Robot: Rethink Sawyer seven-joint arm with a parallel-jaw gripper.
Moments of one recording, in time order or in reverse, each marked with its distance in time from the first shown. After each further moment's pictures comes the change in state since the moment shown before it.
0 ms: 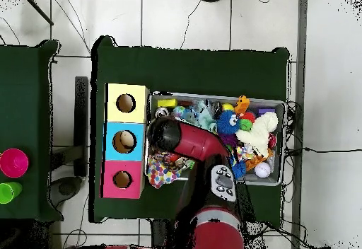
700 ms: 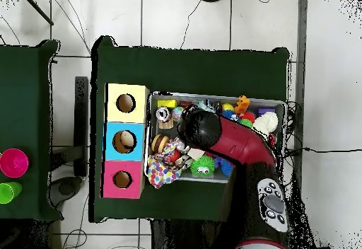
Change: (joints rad) arm -0.136 -0.141 -0.001 -0.016 -0.065 0.096 0.000
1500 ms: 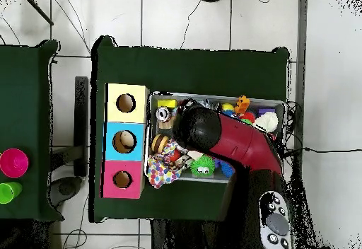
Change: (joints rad) arm 0.040 -0.120 -0.007 0.001 -0.006 0.078 0.000
